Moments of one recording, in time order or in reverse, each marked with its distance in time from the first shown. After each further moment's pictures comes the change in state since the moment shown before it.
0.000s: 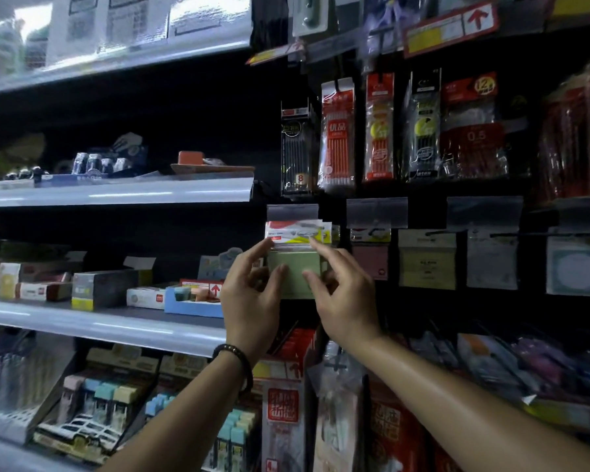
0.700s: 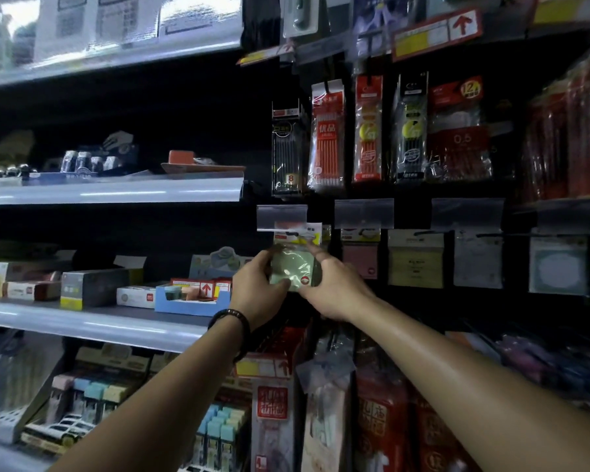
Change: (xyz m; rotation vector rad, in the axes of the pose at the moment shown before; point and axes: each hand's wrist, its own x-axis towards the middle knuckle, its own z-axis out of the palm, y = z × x) left_hand 0.030 -0.009 0.020 0.450 -0.311 -0.203; right_hand 0.041 -0.003 -0.018 -0.329 -0.568 0.515
